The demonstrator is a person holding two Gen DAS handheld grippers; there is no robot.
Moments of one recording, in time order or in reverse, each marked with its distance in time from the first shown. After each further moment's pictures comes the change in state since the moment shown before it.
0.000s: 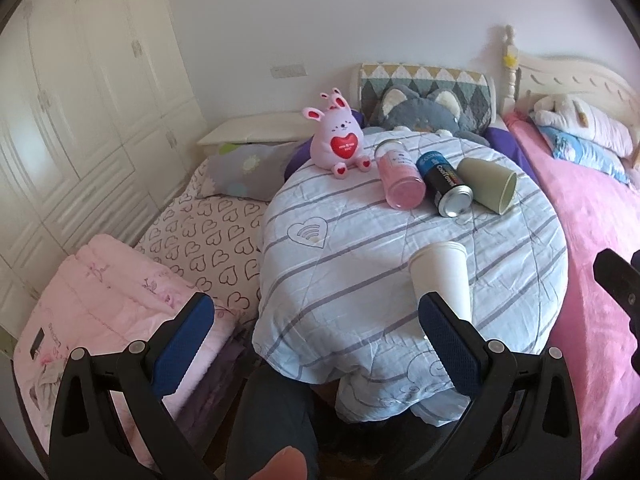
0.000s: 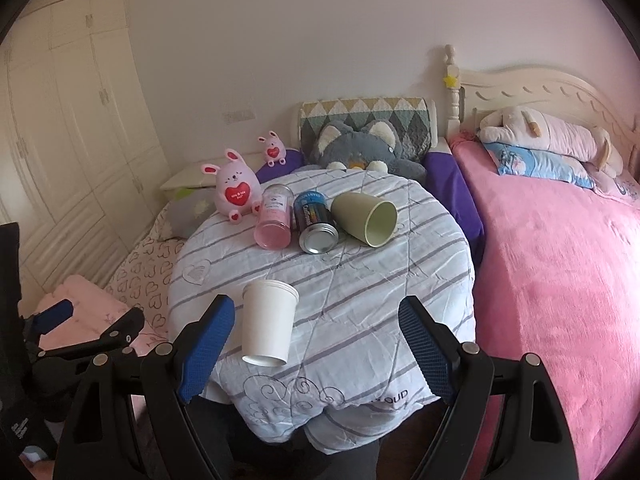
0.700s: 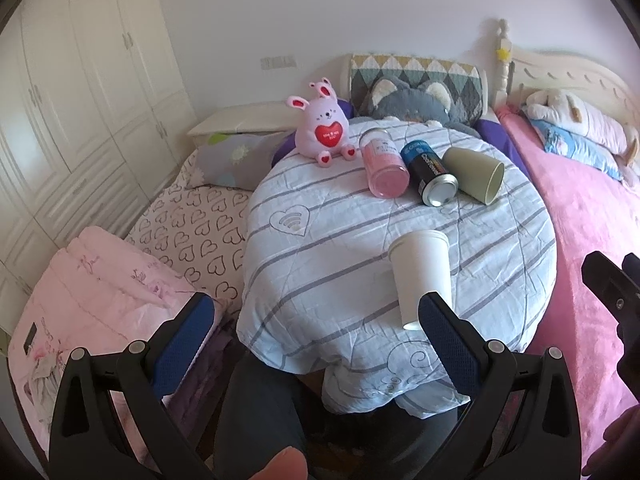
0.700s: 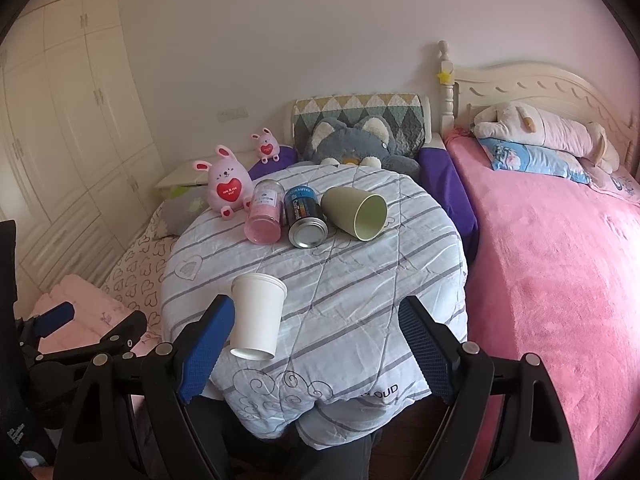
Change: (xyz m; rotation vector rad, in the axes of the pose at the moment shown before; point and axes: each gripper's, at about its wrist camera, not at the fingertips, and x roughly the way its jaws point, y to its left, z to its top) left arm 0.003 -0.015 -0.002 -0.005 0.047 -0.036; right arm -0.002 -0.012 -0.005 0.005 0.012 -0.009
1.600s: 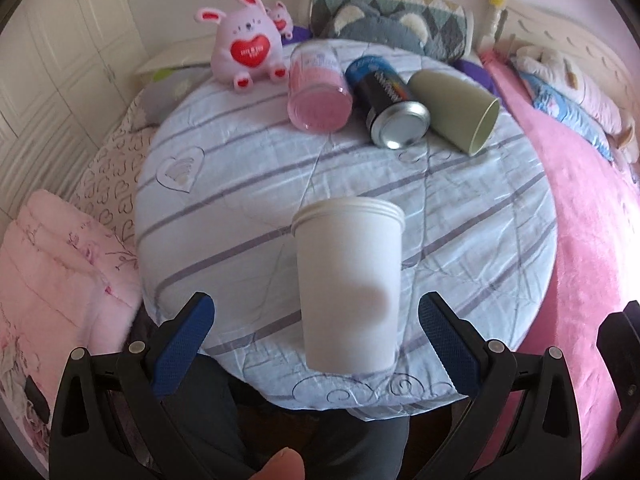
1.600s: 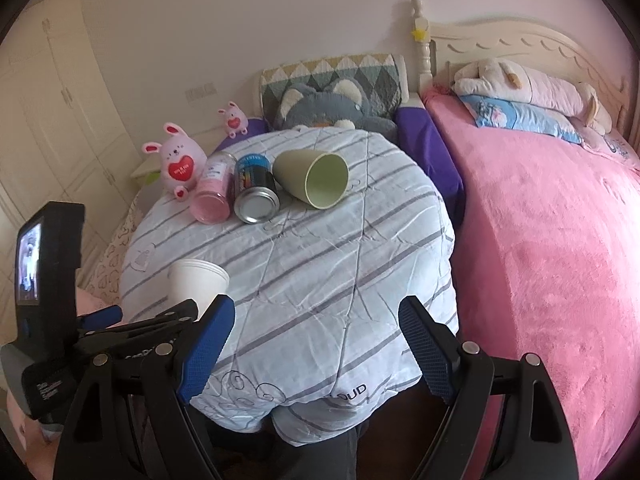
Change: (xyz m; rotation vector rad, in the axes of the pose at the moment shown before) left arm 0.118 -0.075 0.013 -0.008 0.265 -0.135; right arm 0.061 -0.053 -0.002 0.082 0.121 -0.044
